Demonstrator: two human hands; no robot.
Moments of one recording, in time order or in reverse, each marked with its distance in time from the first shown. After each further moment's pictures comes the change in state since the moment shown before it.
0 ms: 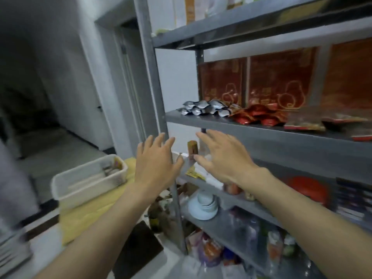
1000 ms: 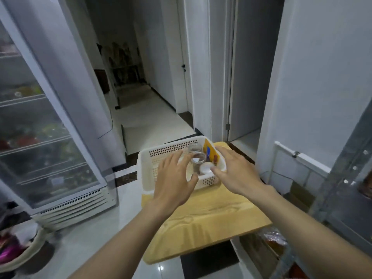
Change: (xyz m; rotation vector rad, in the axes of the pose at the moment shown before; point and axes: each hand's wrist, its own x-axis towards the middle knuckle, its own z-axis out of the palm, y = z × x) left_hand 0.110 -0.495 0.186 0.018 -0.066 -0.366; right_hand 0.412 -0.261 0.372 0.395 -0.224 -0.178
